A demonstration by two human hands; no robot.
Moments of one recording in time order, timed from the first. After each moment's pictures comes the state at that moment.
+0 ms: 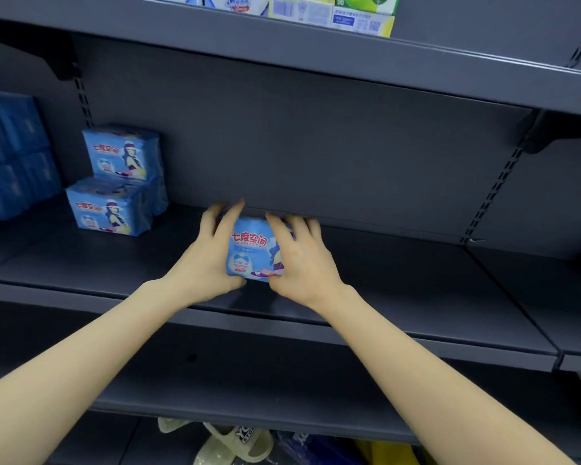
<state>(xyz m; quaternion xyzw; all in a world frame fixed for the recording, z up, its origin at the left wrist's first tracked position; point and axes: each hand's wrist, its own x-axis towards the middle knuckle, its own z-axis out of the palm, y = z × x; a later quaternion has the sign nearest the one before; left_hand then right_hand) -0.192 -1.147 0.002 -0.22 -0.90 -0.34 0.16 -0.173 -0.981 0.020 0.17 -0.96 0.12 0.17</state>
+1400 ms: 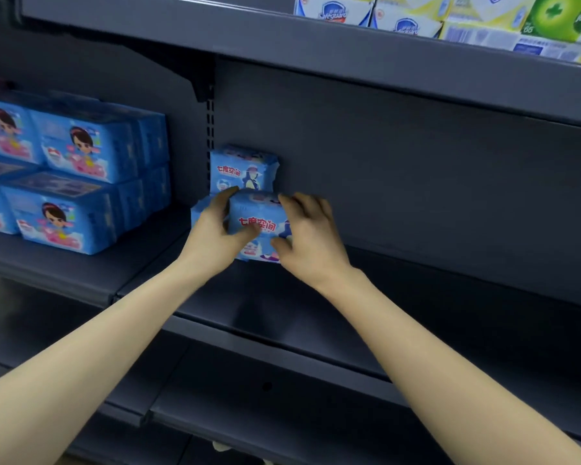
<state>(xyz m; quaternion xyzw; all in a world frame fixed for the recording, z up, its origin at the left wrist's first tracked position) -0.256 -1.316 0.025 -0.05 -0.79 -0.58 0.18 -0.256 -1.165 0.053 0.24 -0.94 0.15 0.19</state>
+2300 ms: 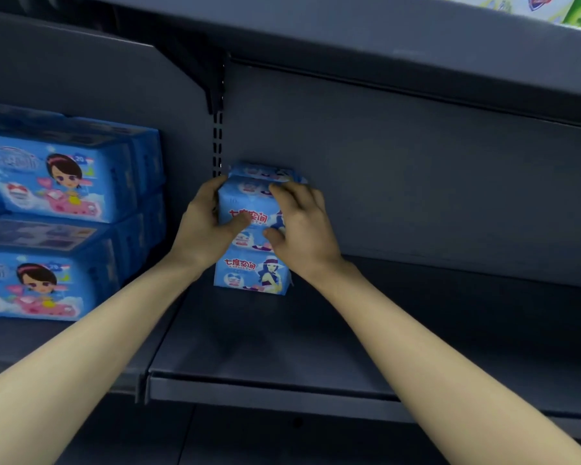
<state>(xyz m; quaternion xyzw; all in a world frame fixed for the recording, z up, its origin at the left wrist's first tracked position) -0.354 -1.415 0.022 -0.15 -0.74 -0.63 0.18 -0.335 -1.270 0.038 0.18 -0.92 0.17 0.31</state>
